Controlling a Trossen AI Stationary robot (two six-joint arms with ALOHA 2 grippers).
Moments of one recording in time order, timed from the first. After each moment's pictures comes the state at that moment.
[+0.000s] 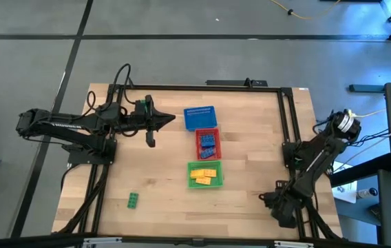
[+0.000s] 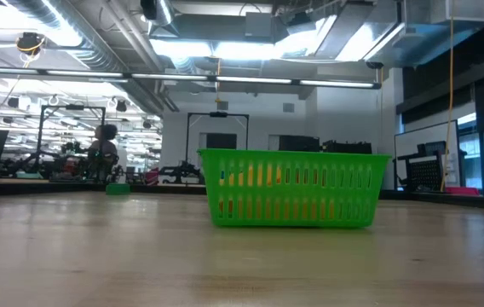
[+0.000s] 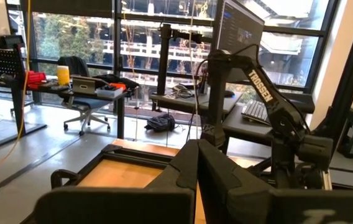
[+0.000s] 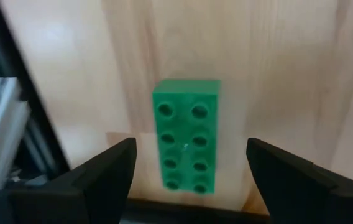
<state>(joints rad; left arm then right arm) 0.03 0.91 0.69 0.38 -0.15 -0.10 1.00 1.51 0.75 -0.63 -0.24 1.12</state>
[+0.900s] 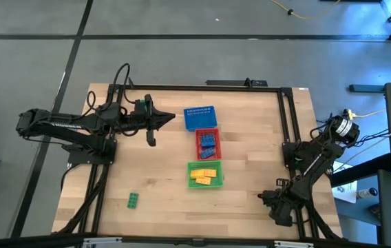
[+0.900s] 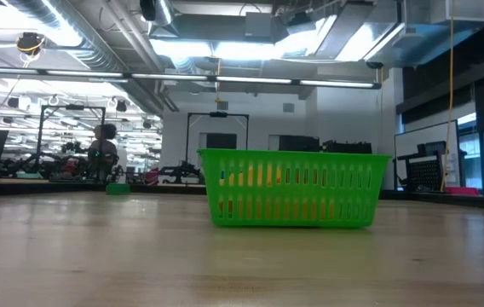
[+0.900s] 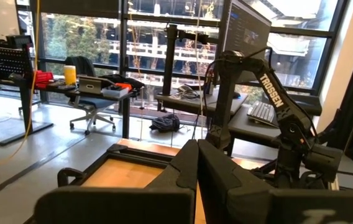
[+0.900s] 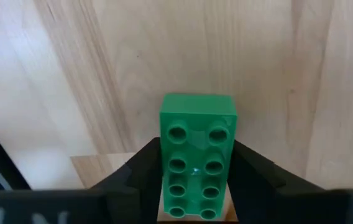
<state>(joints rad) 0.03 0.91 0.69 0.38 -0.17 -0.10 1.00 1.59 0.75 -0.67 -0.18 1.17</state>
